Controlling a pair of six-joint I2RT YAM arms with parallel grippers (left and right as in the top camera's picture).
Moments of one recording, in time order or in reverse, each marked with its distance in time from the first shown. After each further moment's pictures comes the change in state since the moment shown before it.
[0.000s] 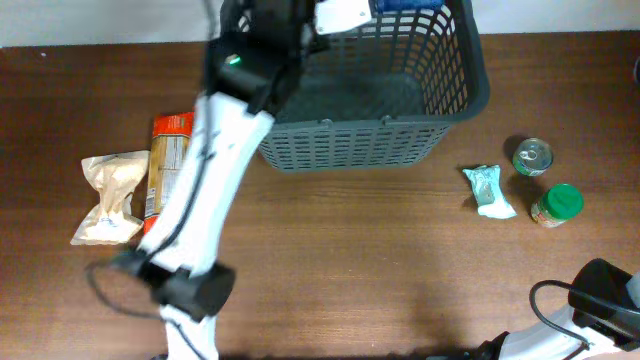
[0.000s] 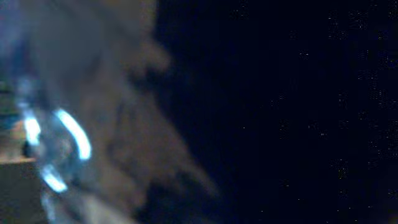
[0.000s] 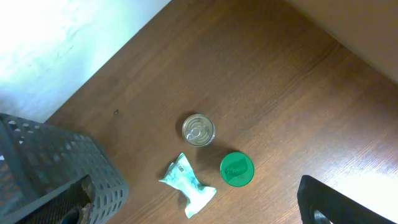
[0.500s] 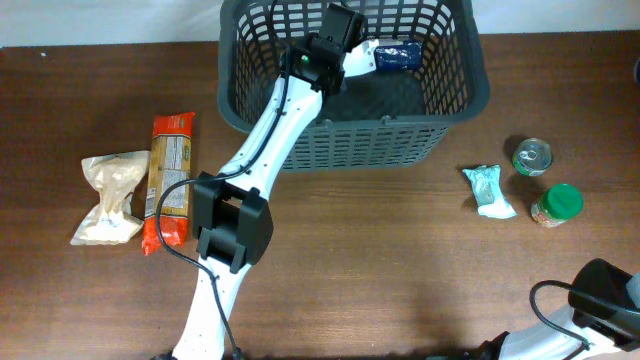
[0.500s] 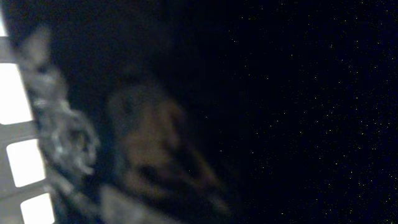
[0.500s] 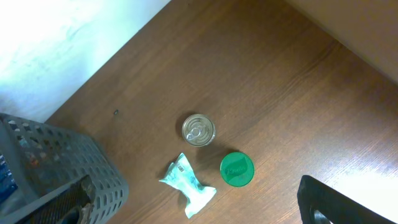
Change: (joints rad) left arm 0.001 0.351 -0.013 0.023 -0.024 -0.114; right arm 0.000 0.000 0.000 0.000 0.000 0.000
